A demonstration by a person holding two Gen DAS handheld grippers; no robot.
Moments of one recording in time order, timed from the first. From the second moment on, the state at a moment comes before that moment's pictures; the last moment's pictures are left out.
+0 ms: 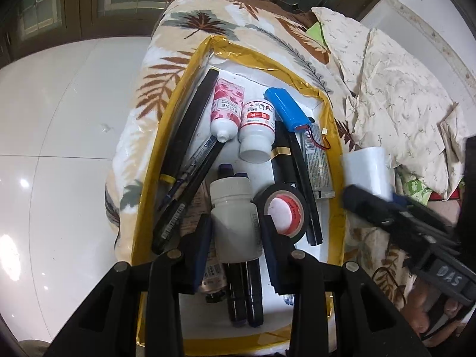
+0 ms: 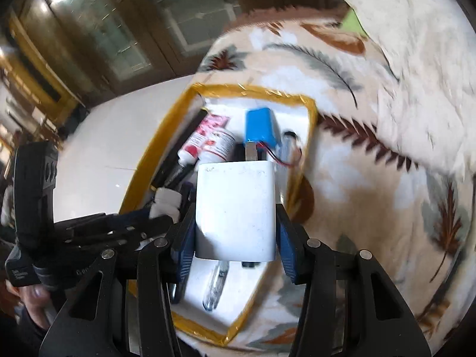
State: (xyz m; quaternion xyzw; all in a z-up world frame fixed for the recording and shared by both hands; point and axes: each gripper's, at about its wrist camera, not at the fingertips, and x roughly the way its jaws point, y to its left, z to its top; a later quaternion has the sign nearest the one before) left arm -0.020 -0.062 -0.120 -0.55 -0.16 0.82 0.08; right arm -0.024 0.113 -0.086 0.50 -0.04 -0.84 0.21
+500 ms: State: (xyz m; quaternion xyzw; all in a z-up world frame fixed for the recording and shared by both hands) left arm -0.023 -0.071 -0.123 -0.55 -0.18 0.81 0.08; right arm -0.062 0.098 -0.141 0.55 -0.06 -0.81 0.20
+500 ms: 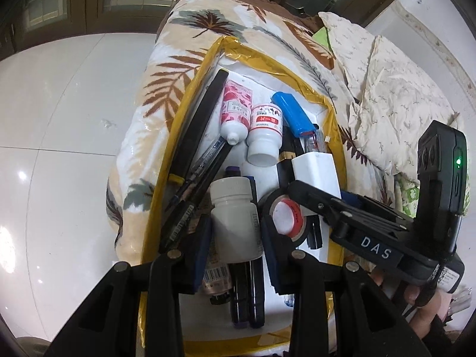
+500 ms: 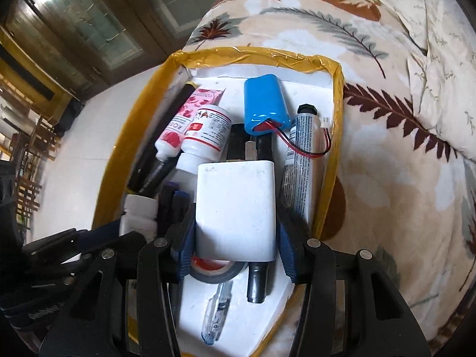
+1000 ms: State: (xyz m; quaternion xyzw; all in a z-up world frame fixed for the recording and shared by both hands) left arm -0.009 -0.050 -0.107 -0.53 -0.09 0.84 0.05; right arm -0.047 0.124 -0.119 0.52 -0.10 -0.82 0.22
